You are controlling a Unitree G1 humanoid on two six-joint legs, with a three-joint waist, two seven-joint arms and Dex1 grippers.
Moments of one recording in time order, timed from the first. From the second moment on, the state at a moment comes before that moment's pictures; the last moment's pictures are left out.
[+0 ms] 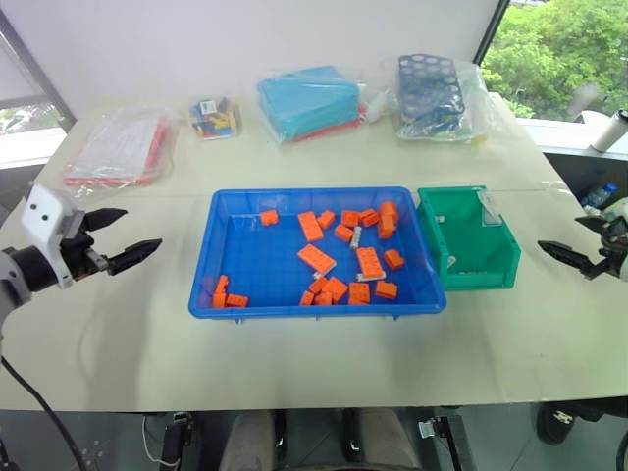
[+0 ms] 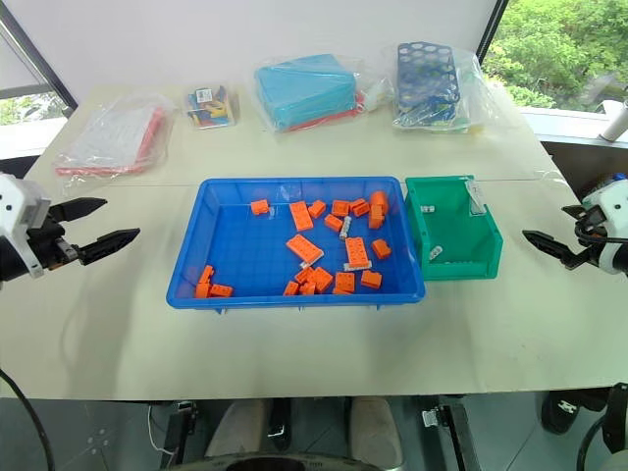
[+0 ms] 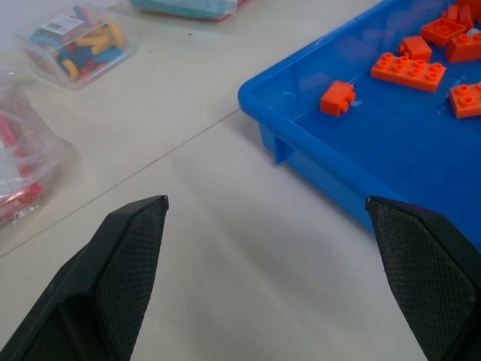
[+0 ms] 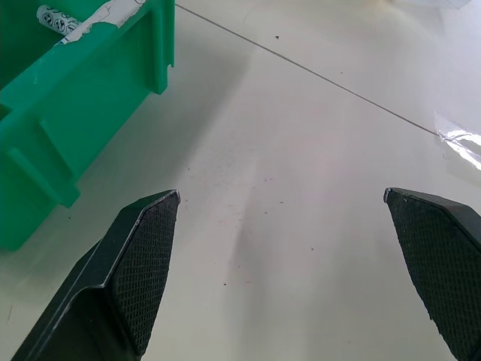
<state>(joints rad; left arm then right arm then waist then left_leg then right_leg) -0.11 0.94 0.44 -0.05 -0.47 0.45 -0.97 -0.47 -1.06 -0.28 0.85 0.20 -0.01 1.04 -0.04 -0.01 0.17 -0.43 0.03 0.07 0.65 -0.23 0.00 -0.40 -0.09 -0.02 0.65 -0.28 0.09</state>
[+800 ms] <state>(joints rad) -0.20 0.91 0.37 -0.18 -0.56 0.57 -0.99 -0.53 -1.02 -0.23 0.39 0.29 0.27 1.08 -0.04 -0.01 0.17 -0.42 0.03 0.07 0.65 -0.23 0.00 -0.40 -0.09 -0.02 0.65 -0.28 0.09</state>
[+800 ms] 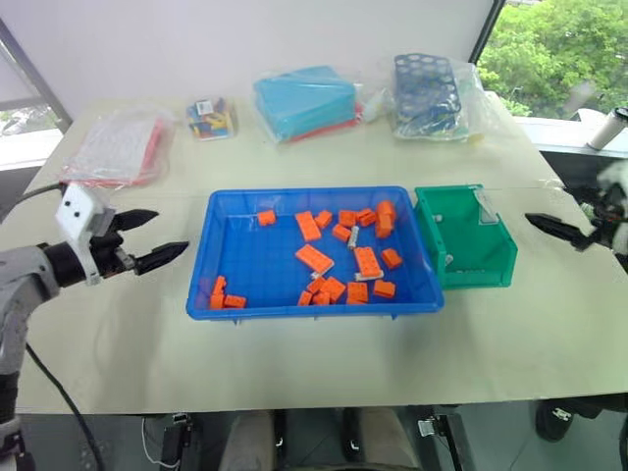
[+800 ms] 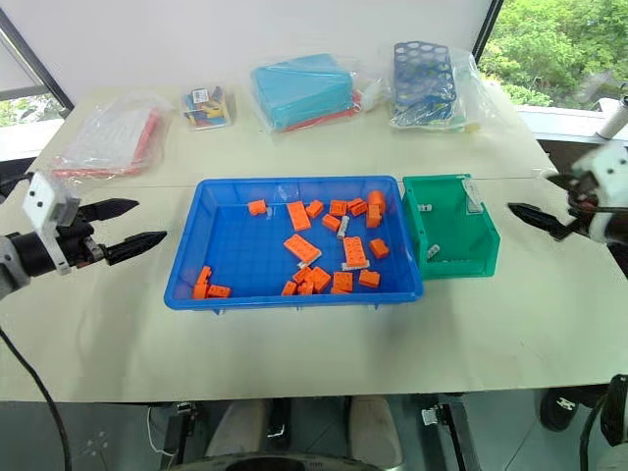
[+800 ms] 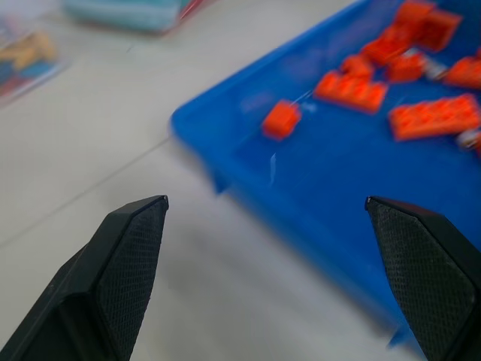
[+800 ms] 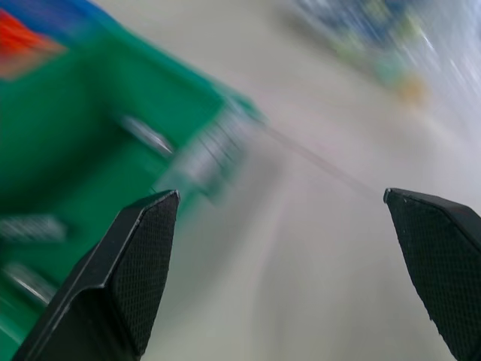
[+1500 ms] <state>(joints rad) -0.26 0.97 0.18 -0.36 -0.63 0.60 -1.16 -0.78 -0.46 0.31 -0.13 0.34 1.03 0.75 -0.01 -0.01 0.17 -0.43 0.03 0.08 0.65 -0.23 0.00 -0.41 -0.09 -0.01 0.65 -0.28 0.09</state>
